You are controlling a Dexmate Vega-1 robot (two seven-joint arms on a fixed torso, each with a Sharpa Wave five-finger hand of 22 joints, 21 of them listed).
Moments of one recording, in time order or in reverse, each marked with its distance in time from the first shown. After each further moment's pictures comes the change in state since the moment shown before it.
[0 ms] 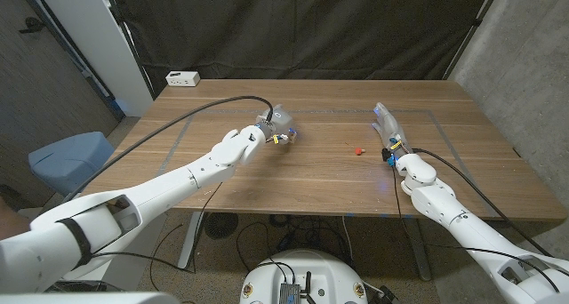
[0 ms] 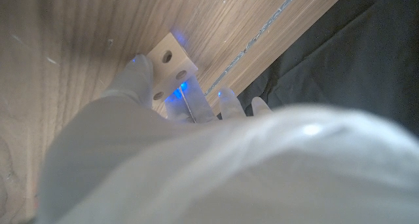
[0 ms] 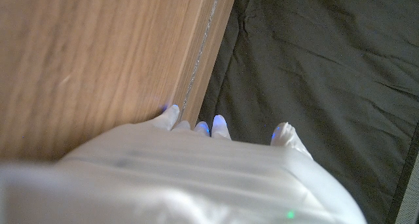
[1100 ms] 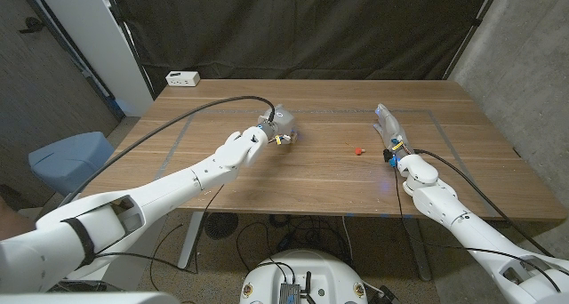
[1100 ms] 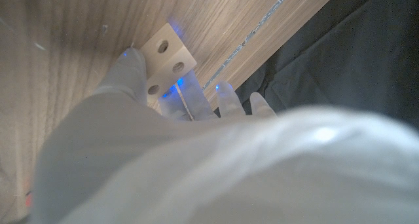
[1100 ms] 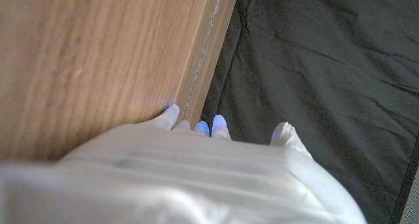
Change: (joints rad) left arm -0.004 -0.019 0.027 0.012 0.003 0.038 0.037; left_hand 0.019 0.019 -0.043 -0.002 -0.007 0.168 -0.012 0.075 0.005 0.138 -0.002 0.032 0.057 0.098 -0.001 0.007 0.009 0.050 -0.018 0.000 0.000; right arm -0.002 -0.004 0.004 0.008 0.011 -0.001 0.013; right_hand 0.000 0.000 0.006 -0.006 0.000 0.000 0.000 0.000 0.002 0.000 0.000 0.000 0.000 0.000 0.000 0.000 0.000 0.000 0.000 0.000 0.000
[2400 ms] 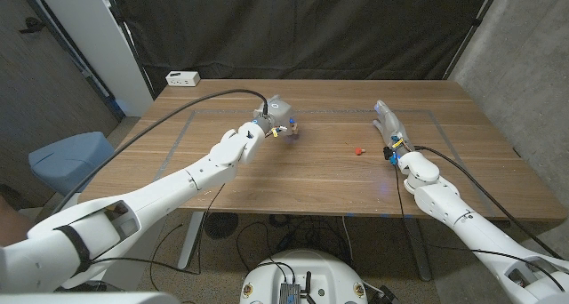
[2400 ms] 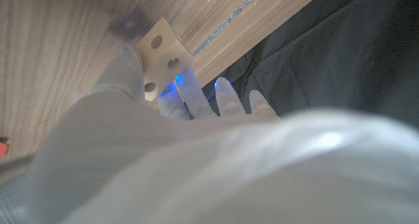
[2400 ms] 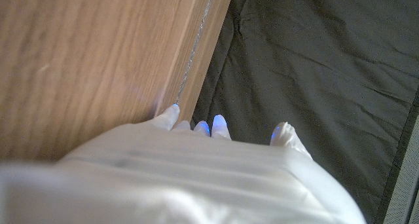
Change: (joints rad) left arm 0.055 0.007 -0.091 -0.079 -0.098 0.036 0.080; left_hand 0.001 0.001 -0.022 0.005 -0.004 0.049 0.012 0.014 -0.005 0.054 -0.005 0.008 0.018 0.036 -0.001 0.008 0.004 0.023 -0.012 0.000 0.000; right arm -0.013 -0.026 0.001 -0.062 -0.013 -0.013 -0.008; right_hand -0.004 0.004 0.000 0.000 0.000 0.000 0.000 0.000 0.000 0.004 -0.004 0.000 0.000 0.004 -0.004 0.000 -0.001 0.016 -0.002 0.000 0.000
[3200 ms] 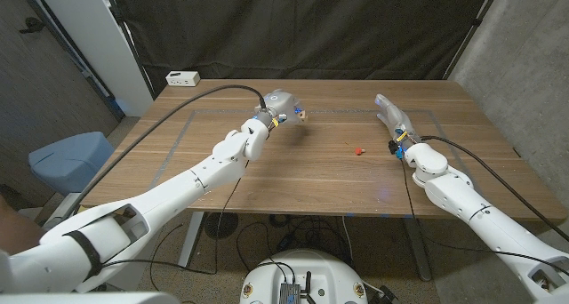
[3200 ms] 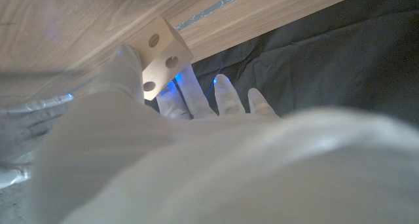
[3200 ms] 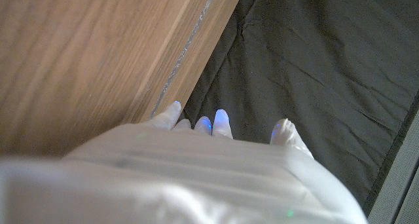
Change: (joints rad) left arm 0.031 -0.066 -0.073 0.001 -0.226 -0.007 0.134; left_hand 0.000 0.000 -0.009 -0.009 0.000 0.016 0.006 0.001 -0.005 0.015 0.003 0.000 0.011 0.042 -0.004 0.010 -0.003 0.047 -0.029 0.000 0.000; right arm -0.024 -0.112 0.005 -0.169 -0.085 -0.130 -0.074; right_hand 0.025 -0.004 0.026 -0.026 0.000 0.075 0.004 0.019 0.000 0.052 -0.002 0.012 0.003 0.020 -0.009 0.000 -0.005 0.036 -0.004 0.005 0.000
